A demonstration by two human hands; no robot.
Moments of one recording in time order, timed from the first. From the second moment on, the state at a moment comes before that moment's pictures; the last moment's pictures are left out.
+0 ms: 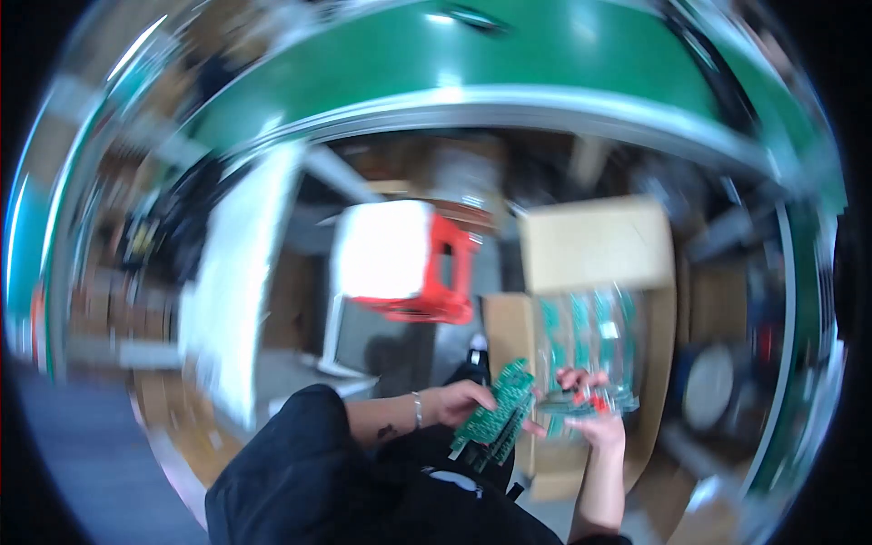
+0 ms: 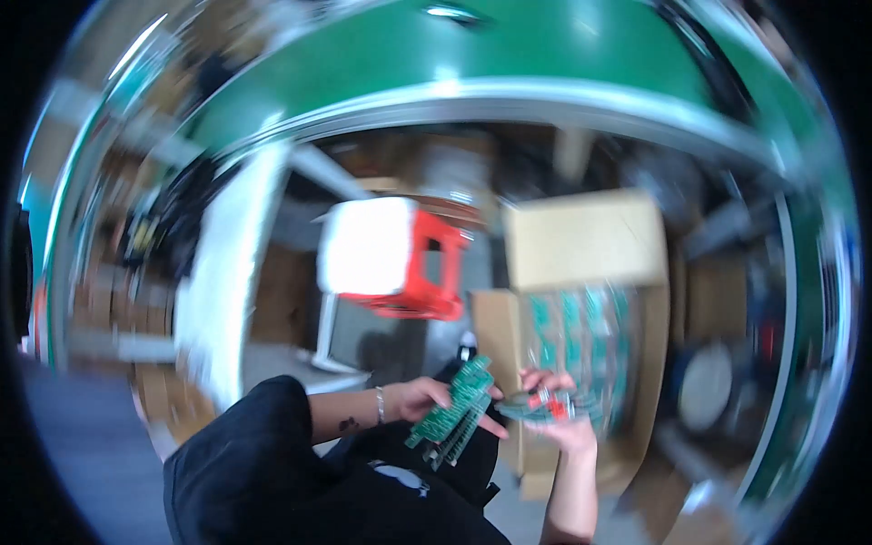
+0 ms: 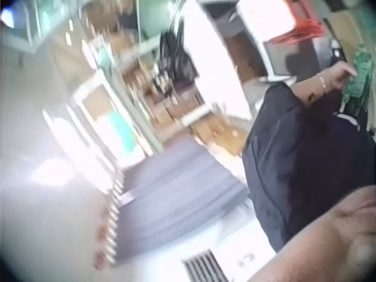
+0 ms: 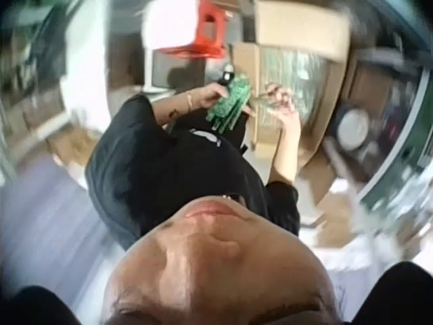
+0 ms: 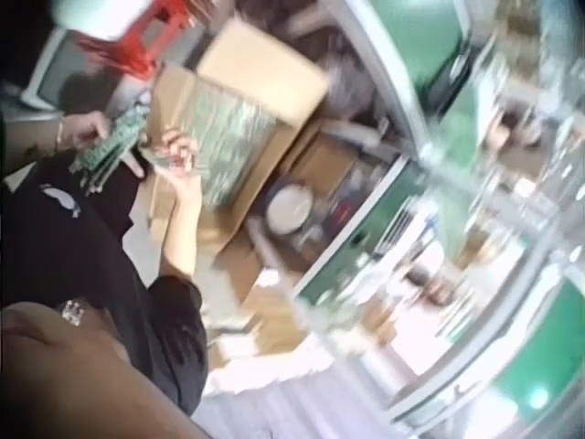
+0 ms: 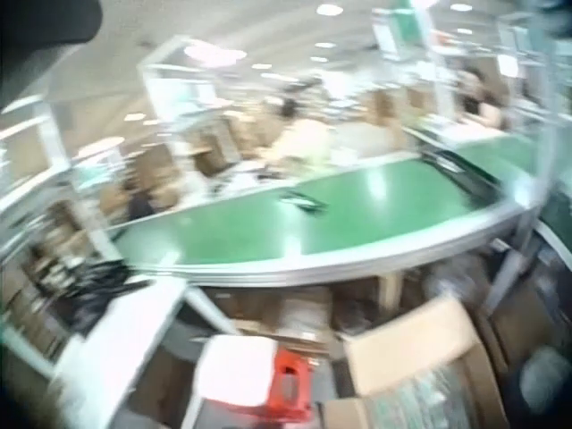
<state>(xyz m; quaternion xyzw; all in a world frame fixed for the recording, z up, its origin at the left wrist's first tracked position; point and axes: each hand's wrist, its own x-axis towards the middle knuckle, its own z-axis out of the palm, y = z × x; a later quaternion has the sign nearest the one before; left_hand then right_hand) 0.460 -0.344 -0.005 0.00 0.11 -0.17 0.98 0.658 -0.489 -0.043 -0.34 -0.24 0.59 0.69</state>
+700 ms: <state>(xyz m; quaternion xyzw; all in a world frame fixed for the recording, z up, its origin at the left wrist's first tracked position) -0.034 -0.165 0.040 0.12 0.38 0.73 0.56 0.364 -0.215 0.073 -0.48 -0.47 0.66 0.32</state>
